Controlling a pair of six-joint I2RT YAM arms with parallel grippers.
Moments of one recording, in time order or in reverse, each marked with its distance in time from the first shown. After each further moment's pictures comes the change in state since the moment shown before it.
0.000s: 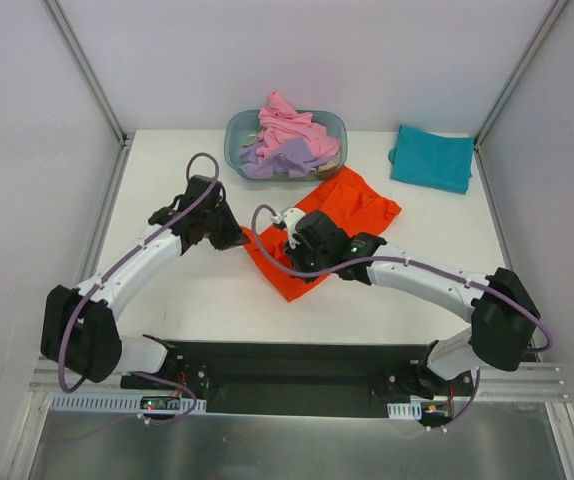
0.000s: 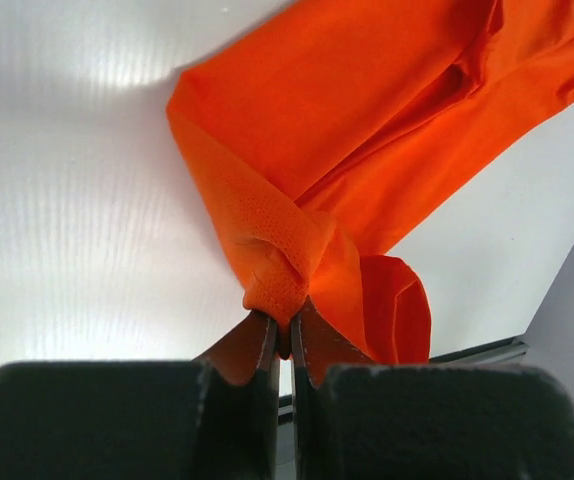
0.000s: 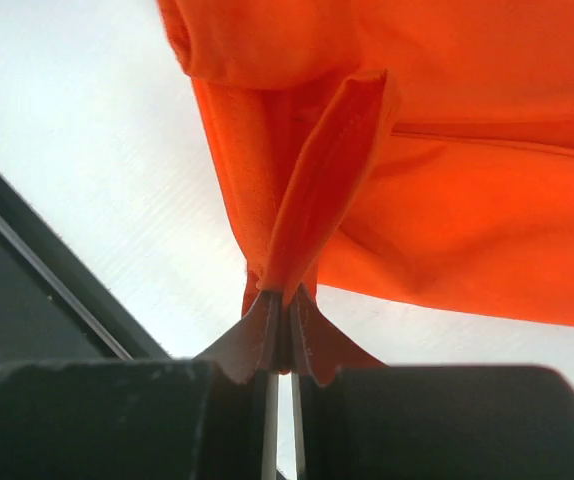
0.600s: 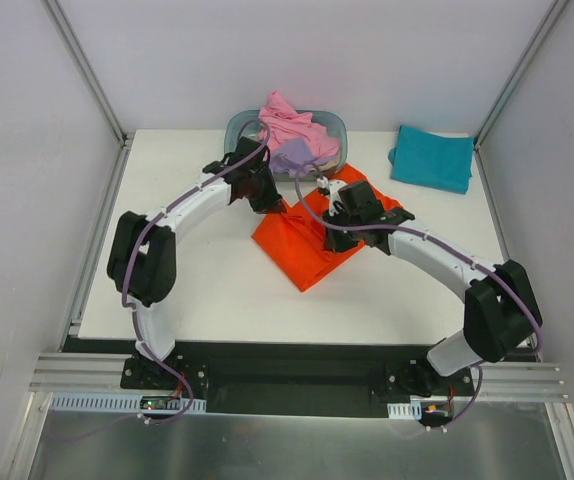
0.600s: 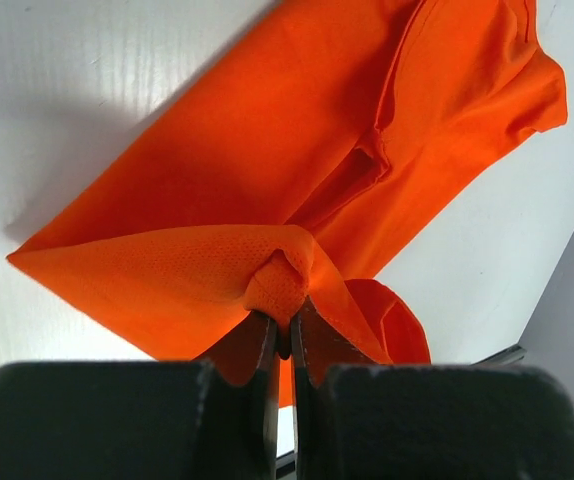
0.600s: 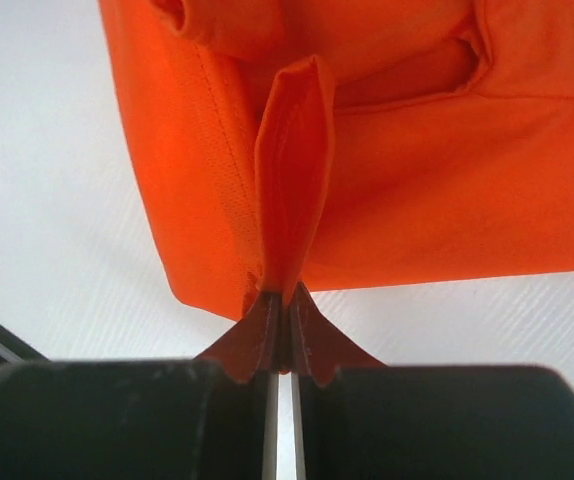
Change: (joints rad) left arm -0.068 0.566 0.547 -0.004 0.049 0.064; right arm -0.376 0.008 -0.001 -0.029 -0.139 -0.012
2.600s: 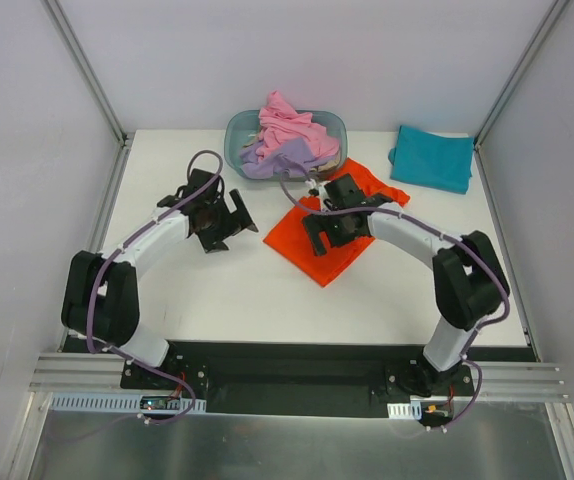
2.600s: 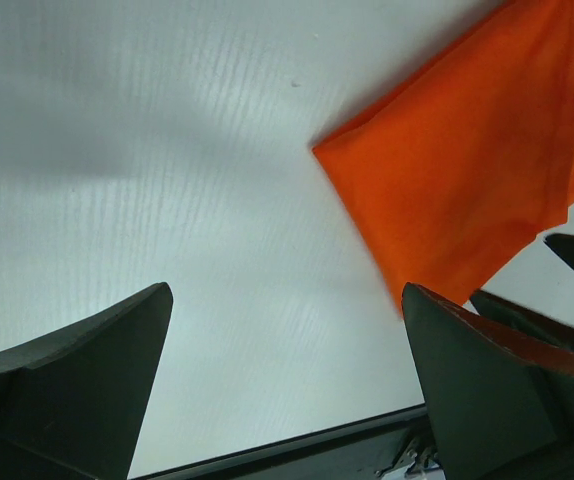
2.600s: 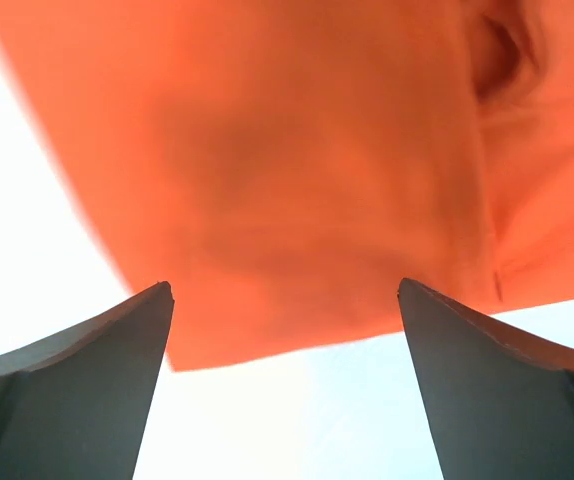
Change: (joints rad) left arm 0.146 -0.302 -0.420 0.023 -0.021 0.015; right arm -0.058 0.274 0.157 -0.104 0.068 -0.077
